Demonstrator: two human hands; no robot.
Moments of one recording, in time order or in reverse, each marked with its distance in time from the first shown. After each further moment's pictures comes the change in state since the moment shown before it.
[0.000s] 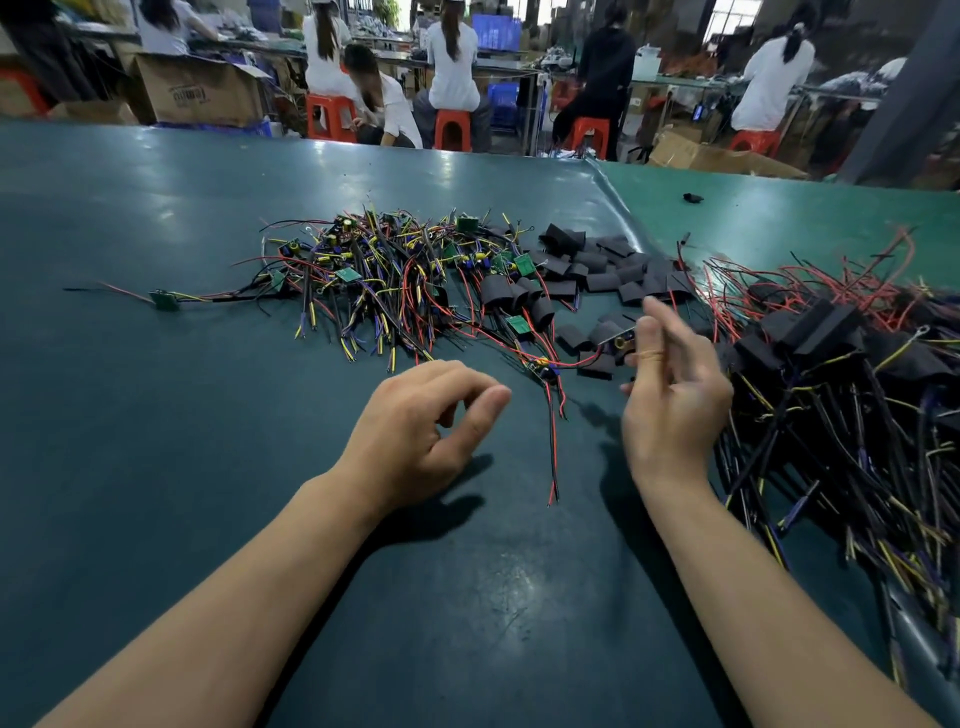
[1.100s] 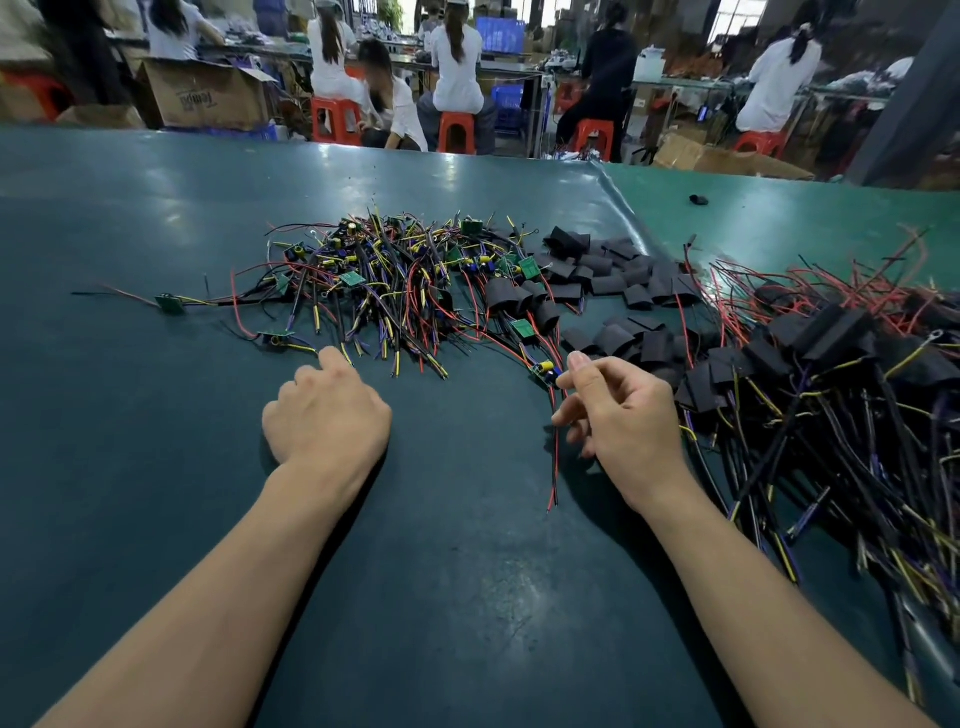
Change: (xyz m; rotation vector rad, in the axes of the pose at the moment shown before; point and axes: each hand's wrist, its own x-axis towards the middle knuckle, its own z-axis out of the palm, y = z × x) left_hand 0.000 -0.044 -0.016 0.757 -0.093 -0.977; right_hand -0.014 -0.009 0.007 0.101 -0.477 0.308
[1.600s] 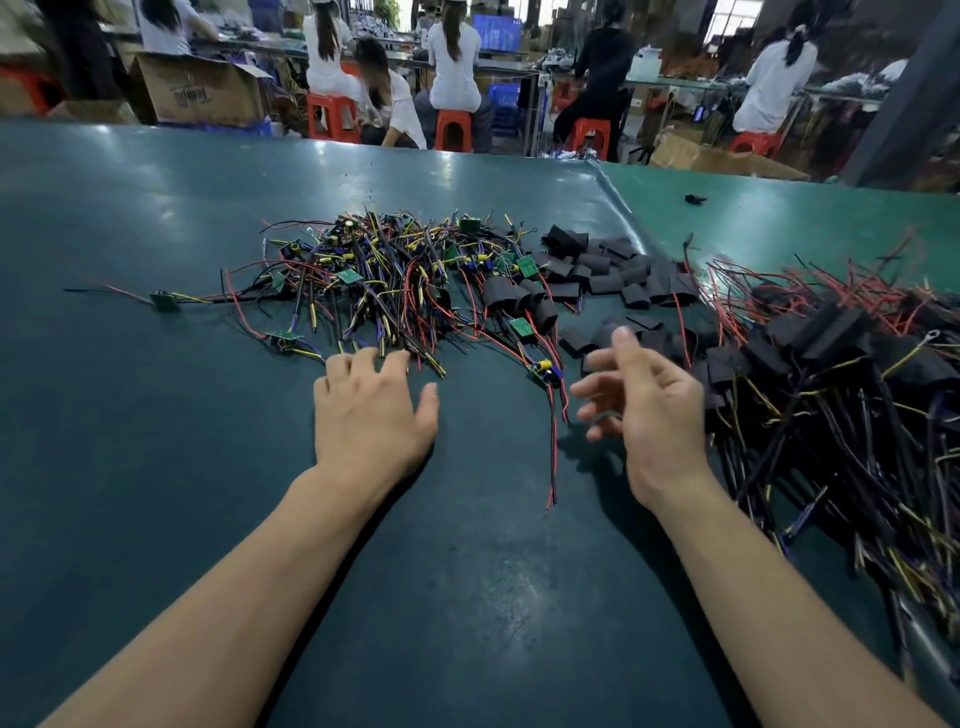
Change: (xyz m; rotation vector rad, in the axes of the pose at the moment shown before) left_hand -0.012 0.014 0.012 -0.075 0.019 0.327; right_hand 0.003 -0.013 -0.008 0.290 0.106 0.115
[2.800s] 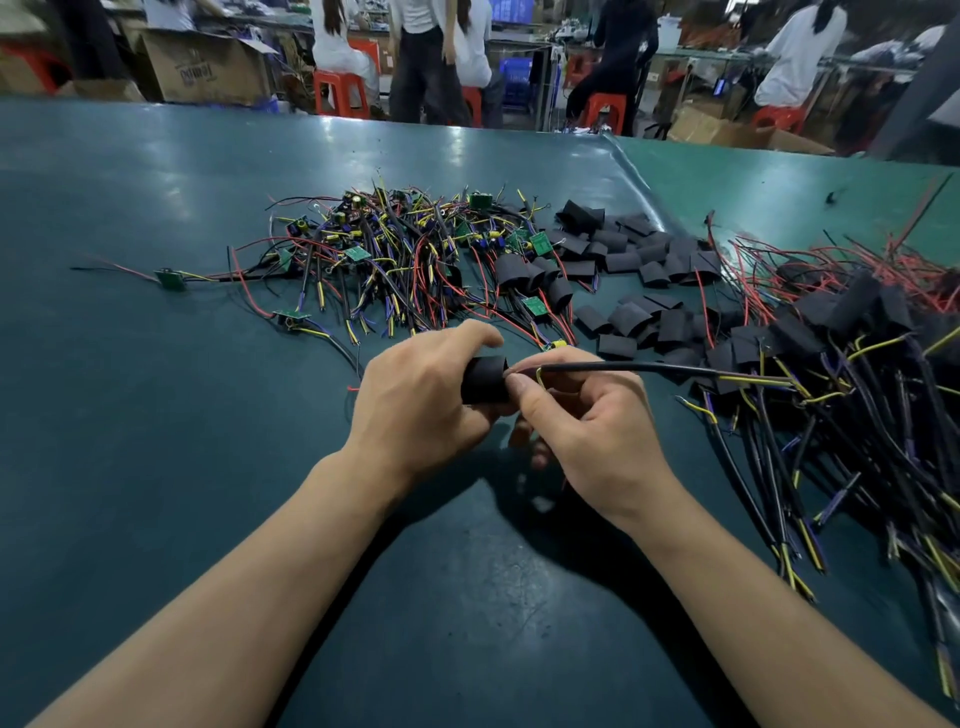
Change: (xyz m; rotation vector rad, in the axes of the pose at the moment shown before) left_hand -0.015 0.023 -0.029 -0.350 0.209 0.505; right_hand -0.042 0.005 0.032 -0.236 -0.337 -0.281
